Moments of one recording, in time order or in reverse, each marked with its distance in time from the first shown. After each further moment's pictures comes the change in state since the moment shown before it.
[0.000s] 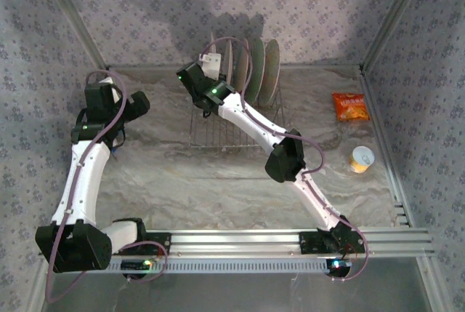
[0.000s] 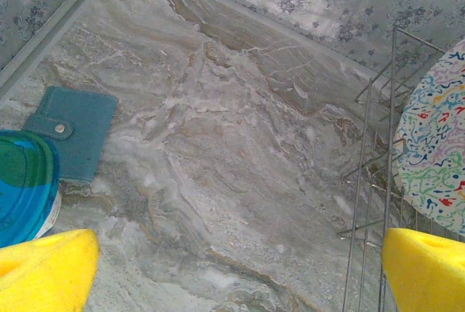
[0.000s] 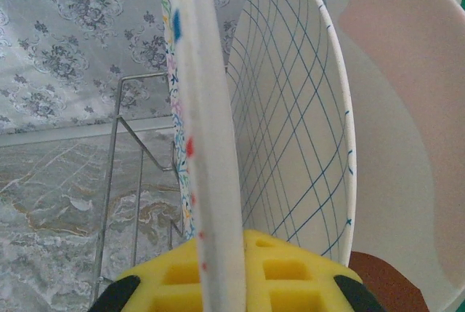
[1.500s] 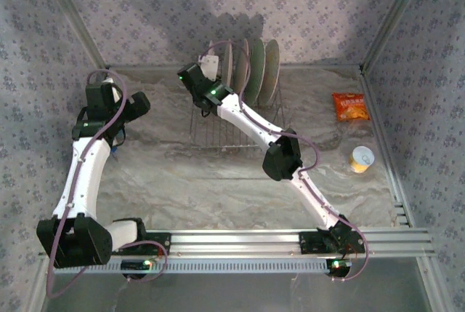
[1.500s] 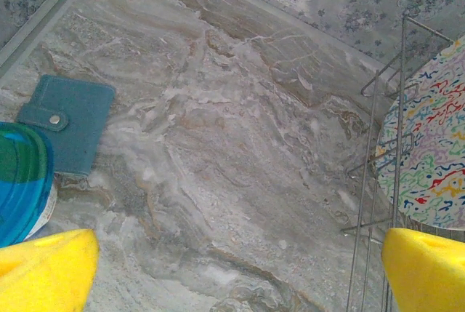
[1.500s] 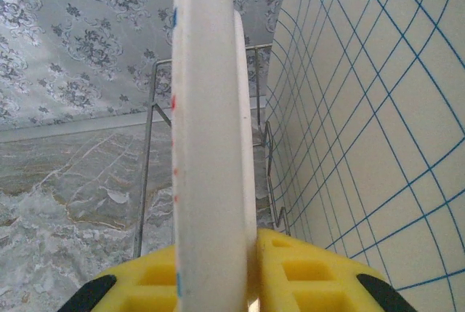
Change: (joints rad) left arm 0.014 0.032 0.000 0.000 0.021 0.000; right arm -0.016 0.069 0.025 0.088 -0.115 0.015
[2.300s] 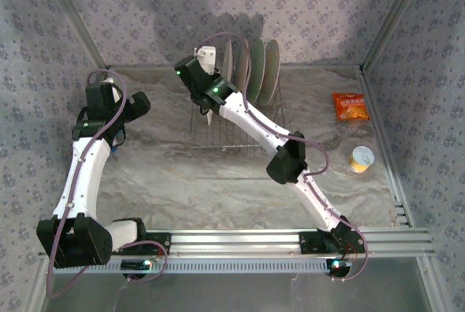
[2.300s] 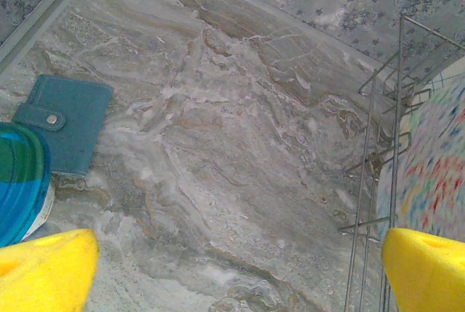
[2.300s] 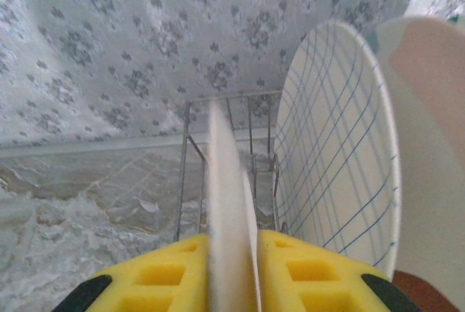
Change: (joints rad) left arm 0.000 0.000 0.000 0.000 0.004 0.000; right arm 0.037 -0.122 0.000 -0.028 0.022 -0.078
